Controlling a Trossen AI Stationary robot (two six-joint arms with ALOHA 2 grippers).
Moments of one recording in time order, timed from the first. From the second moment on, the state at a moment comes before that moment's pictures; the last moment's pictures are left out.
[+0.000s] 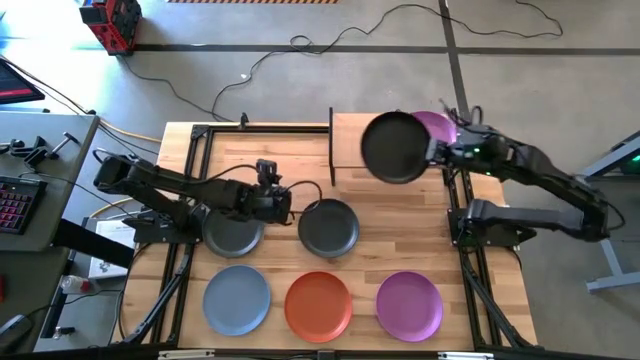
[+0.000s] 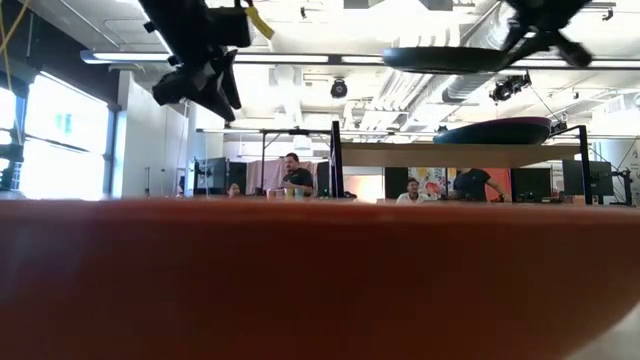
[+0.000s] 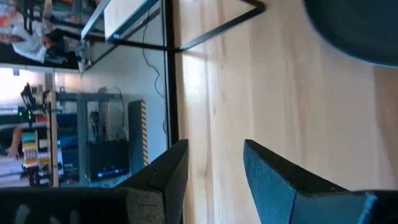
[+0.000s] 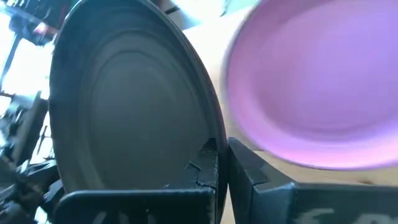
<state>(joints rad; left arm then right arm) -0.14 1.42 1.05 -0.76 -0.85 0.26 -0.44 0.70 0.99 -0.93 0.24 1.07</state>
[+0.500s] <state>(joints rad) 0.01 1.42 1.05 -0.67 -0.75 0.26 -0.68 0.54 0.99 -1.19 0.31 1.15</state>
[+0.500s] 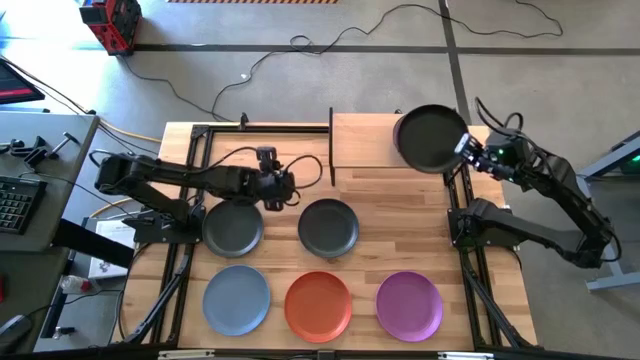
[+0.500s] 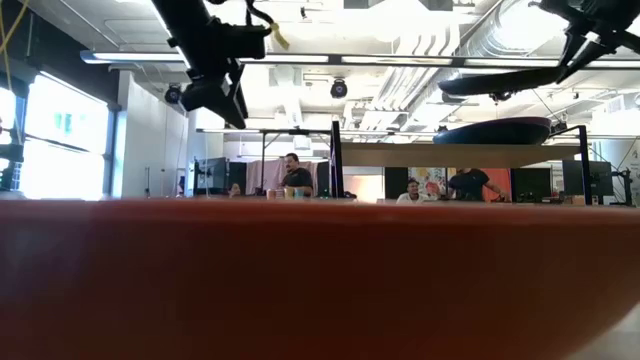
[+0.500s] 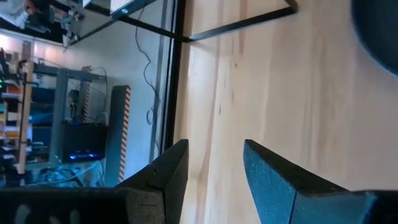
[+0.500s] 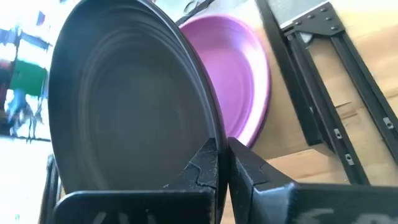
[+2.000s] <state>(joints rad) 0.20 1.42 1.05 -0.65 -0.74 0.29 -0.69 0.83 0.99 -1.17 0.48 1.26</state>
